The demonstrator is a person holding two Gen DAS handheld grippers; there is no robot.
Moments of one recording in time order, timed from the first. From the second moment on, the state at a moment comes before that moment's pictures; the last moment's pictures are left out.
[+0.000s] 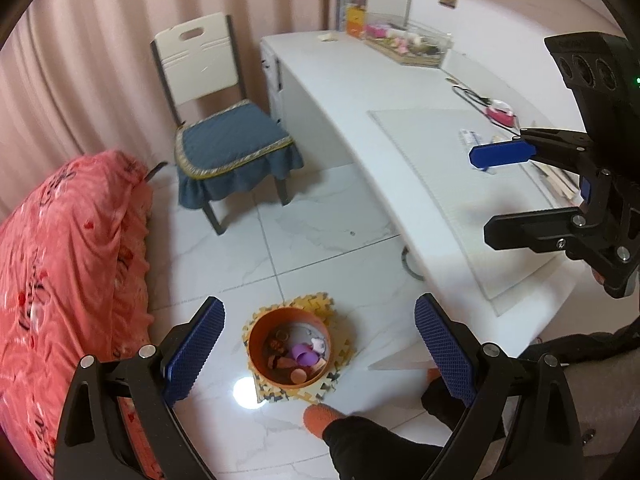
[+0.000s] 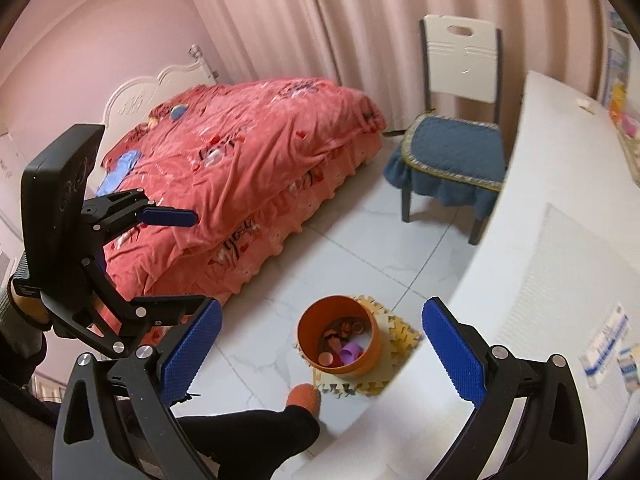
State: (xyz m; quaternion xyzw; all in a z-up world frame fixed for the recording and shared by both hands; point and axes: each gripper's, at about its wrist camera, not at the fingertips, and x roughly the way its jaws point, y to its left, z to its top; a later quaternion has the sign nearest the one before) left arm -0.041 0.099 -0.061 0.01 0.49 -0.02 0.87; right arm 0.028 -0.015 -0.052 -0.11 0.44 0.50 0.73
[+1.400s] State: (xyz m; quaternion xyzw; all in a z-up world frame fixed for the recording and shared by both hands) left arm 0.130 -0.145 -0.106 0.10 0.50 -0.27 0.81; right arm 0.154 -0.317 -0.088 0.01 0.48 0.21 0.85
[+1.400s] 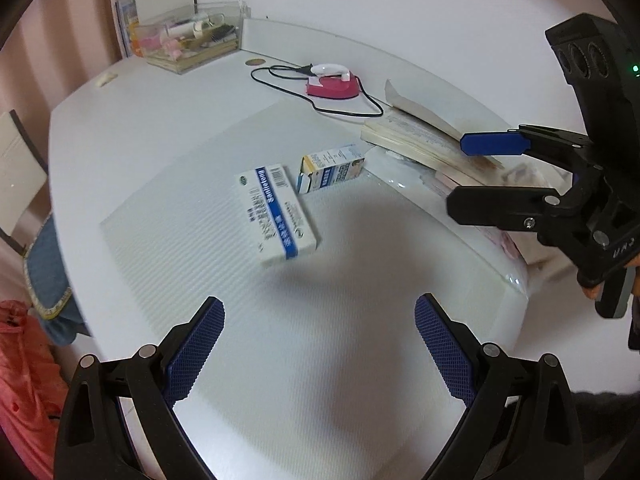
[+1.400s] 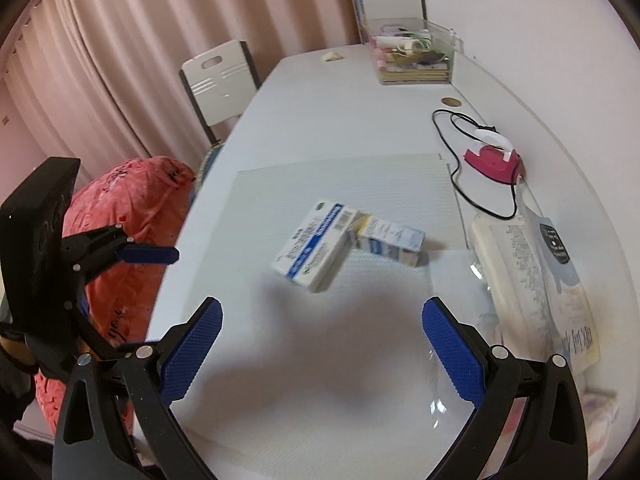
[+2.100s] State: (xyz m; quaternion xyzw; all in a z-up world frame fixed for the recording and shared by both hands) left arm 0.223 -0.170 -0.187 0.08 0.55 -0.21 0.81; right arm 0.266 -0.307 -0.192 -0.13 0.52 0.14 0.83
